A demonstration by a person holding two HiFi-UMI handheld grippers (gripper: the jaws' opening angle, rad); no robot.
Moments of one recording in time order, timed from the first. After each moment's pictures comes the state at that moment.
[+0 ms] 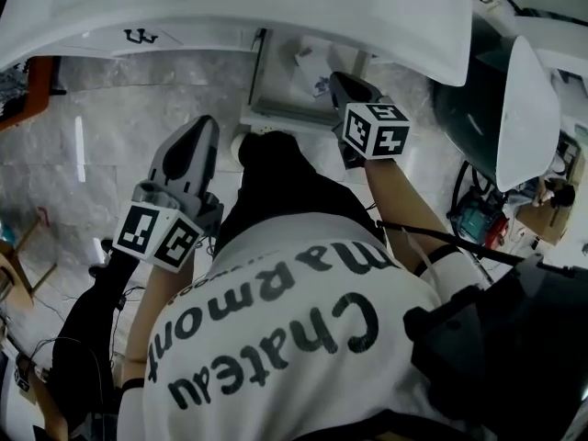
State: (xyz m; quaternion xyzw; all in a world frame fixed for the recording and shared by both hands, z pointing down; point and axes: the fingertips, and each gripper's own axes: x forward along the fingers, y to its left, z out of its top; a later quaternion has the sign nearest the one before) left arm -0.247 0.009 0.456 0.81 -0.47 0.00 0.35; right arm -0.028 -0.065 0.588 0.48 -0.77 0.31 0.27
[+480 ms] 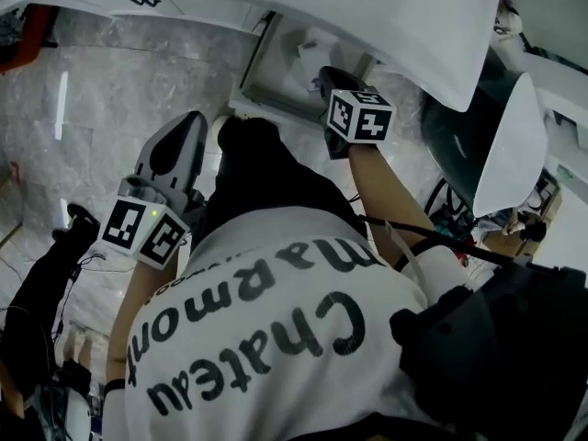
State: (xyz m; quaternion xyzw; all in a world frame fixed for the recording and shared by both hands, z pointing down) left arm -0.250 0.033 0.480 0.77 -0.51 0.00 0.38; right arm -0.036 -0.073 0.638 0.43 -0.77 0.33 0.34
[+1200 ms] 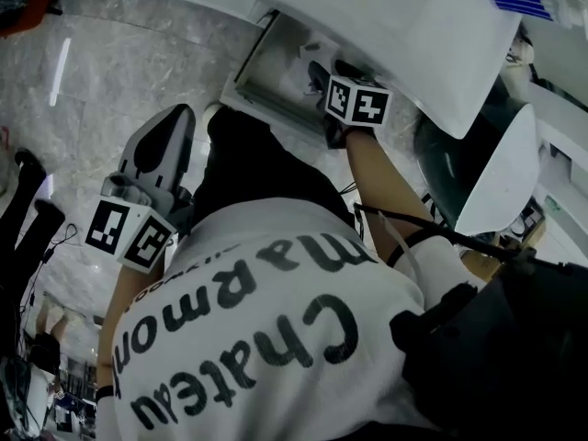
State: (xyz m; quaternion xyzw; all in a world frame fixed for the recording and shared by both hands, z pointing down) left arm -0.251 0.028 0.477 0.74 -0.56 0.00 0.38; right arm -0.030 -0.097 0.682 0.39 -0.75 0.36 0.39
